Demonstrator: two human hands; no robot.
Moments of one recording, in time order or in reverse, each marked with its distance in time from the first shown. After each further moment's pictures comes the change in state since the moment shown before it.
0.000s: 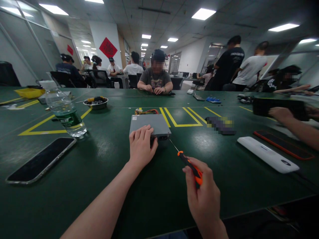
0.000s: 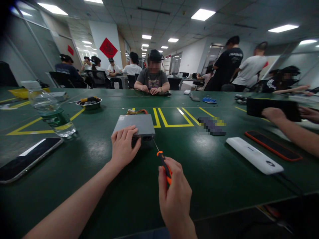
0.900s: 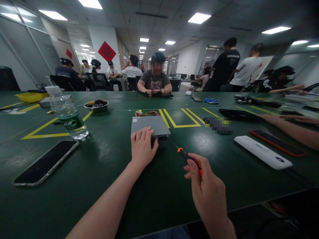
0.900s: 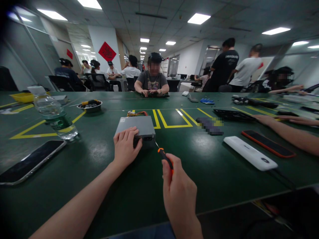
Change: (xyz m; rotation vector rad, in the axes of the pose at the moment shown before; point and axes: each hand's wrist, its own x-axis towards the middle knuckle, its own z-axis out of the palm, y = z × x) left_hand 0.000 0.001 -0.002 -0.003 0.008 0.000; right_hand 0.016 -0.017 -0.016 -0.182 -0.124 0.127
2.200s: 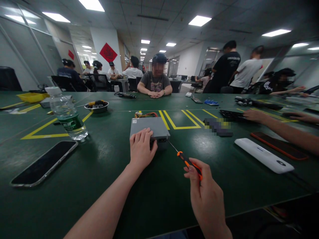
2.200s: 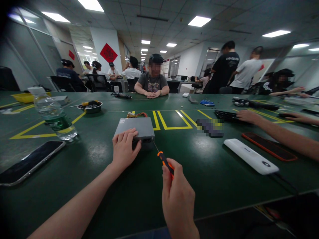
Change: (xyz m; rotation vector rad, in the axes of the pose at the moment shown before) left_hand 0.000 -0.003 0.002 0.024 -0.006 0.009; right_hand -0.006 0.006 0.005 0.003 0.013 0.007
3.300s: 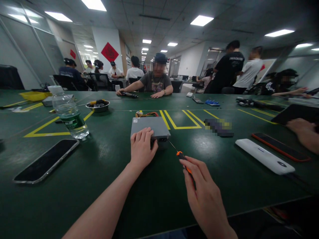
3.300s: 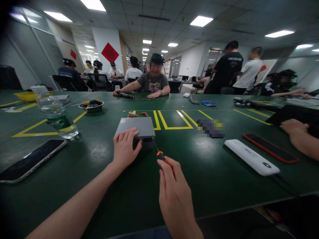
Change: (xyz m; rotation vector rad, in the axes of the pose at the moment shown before) left_hand 0.000 0.000 0.001 0.004 0.001 -0.005; right_hand 0.005 0.002 -0.005 -0.017 -0.054 -0.235
